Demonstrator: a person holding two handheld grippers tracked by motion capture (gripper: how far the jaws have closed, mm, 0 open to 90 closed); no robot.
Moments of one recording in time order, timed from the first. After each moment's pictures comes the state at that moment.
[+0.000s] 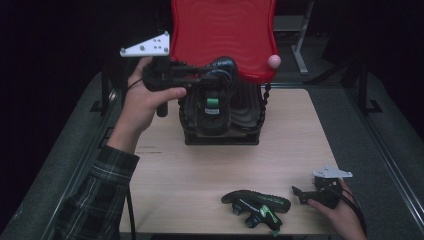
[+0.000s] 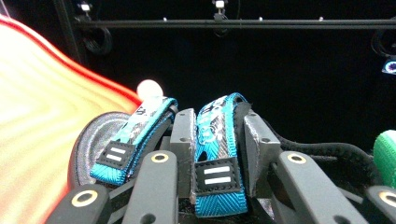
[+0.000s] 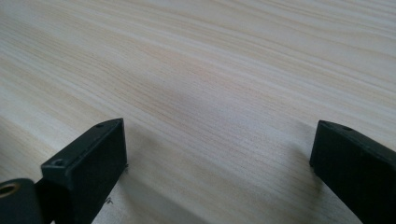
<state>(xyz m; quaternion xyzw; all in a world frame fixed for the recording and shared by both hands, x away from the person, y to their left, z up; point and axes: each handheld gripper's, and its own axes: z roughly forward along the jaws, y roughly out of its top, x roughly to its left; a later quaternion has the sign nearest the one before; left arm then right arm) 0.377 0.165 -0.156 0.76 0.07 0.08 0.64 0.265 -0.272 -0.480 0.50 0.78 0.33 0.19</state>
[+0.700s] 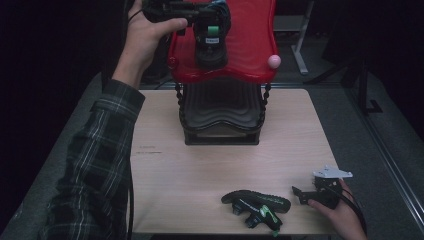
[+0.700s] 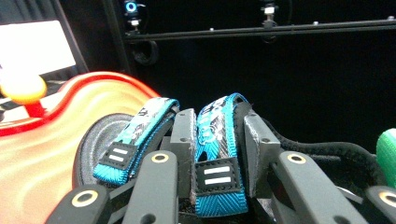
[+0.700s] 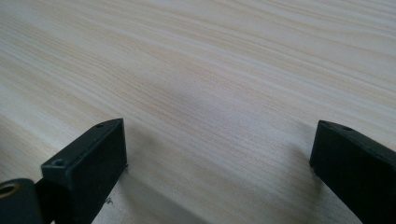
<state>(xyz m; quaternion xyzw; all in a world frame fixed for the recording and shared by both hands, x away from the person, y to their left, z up) 0.481 0.164 -0.088 0.76 0.10 0.15 0.62 0.264 -0.272 -0.480 0.50 0.78 0.33 0.19</state>
